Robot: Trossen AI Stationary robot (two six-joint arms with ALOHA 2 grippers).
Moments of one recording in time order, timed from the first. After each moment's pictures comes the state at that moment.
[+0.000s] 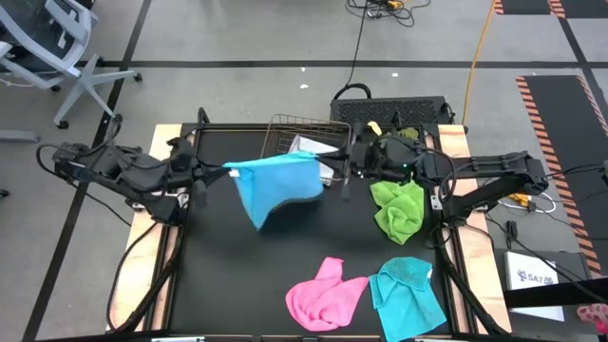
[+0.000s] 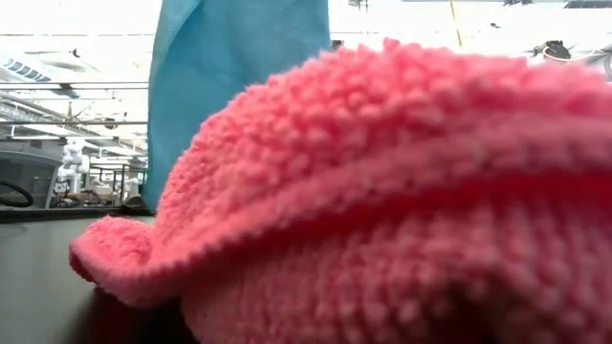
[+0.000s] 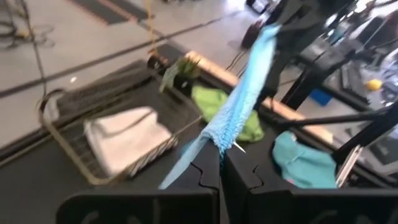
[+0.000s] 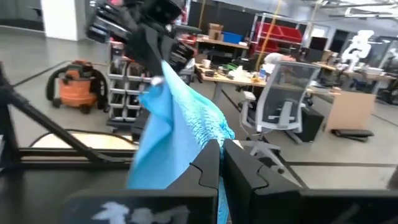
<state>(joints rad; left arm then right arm) -0.34 0.86 1.24 -0.83 -0.63 -0.66 0.00 1.28 1.16 0.08 0.19 -0.14</state>
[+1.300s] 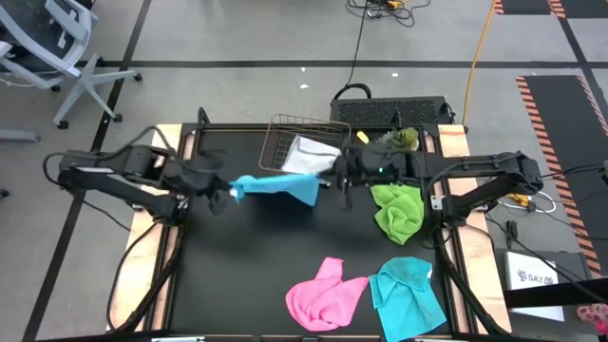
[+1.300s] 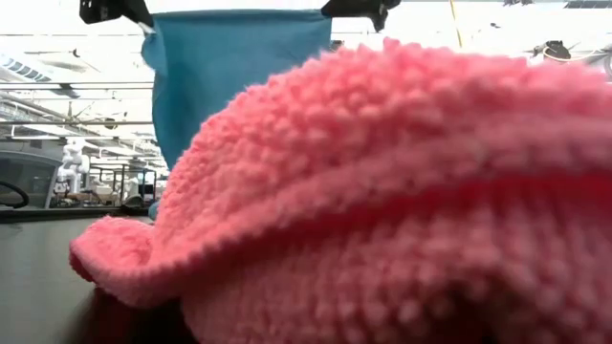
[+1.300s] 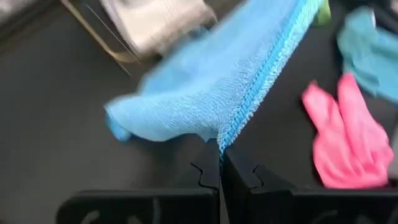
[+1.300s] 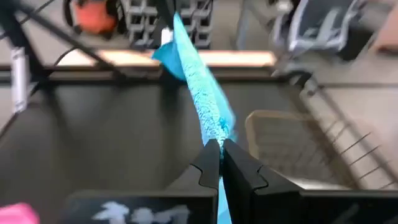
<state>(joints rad) -0.15 1.01 1.24 -1.20 -0.24 -0.78 -0.03 1.33 1.16 -0.25 0.10 -0.01</state>
